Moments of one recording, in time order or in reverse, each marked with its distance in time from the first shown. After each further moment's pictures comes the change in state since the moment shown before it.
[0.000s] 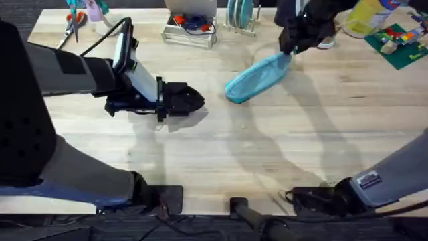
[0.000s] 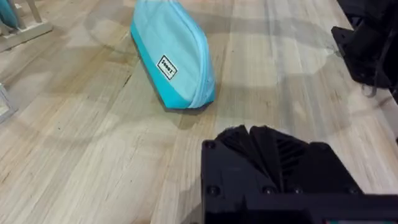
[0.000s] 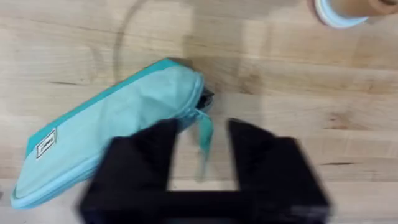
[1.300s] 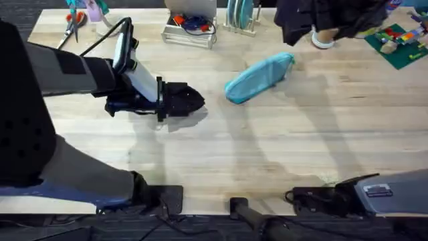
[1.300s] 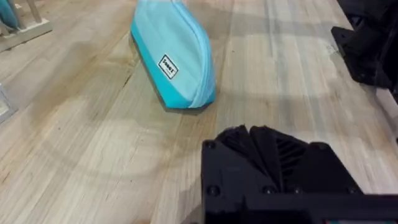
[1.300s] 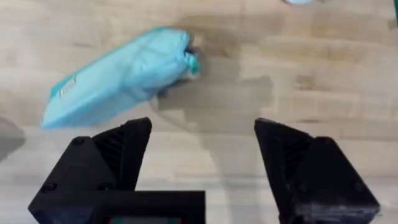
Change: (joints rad) left arm 0.000 0.000 0.000 0.000 0.000 0.000; right arm 0.001 -0.235 0.016 -0.155 0.014 -0.005
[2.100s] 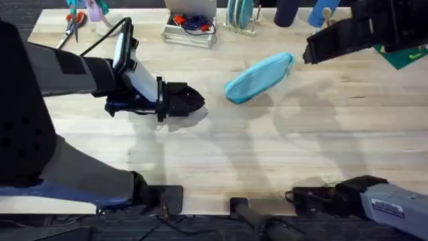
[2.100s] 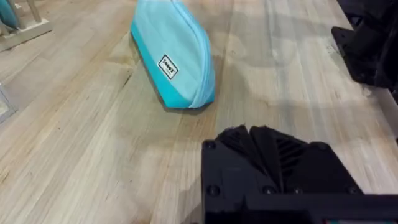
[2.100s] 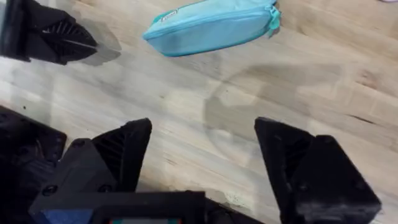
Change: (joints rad) left arm 0.000 0.000 0.000 -0.001 0.000 0.000; right arm 0.000 -0.342 0.000 -0.245 -0.335 -0.174
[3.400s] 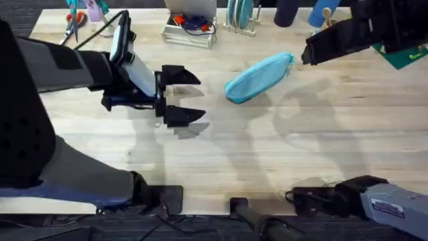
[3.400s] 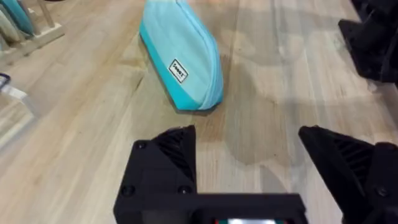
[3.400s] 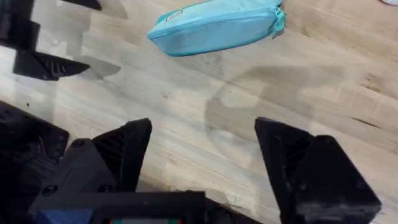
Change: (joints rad) left arm 0.006 -0.004 0.058 -0.060 -0.017 0.008; right arm 0.000 -0.001 0.000 0.000 -0.025 -0.024
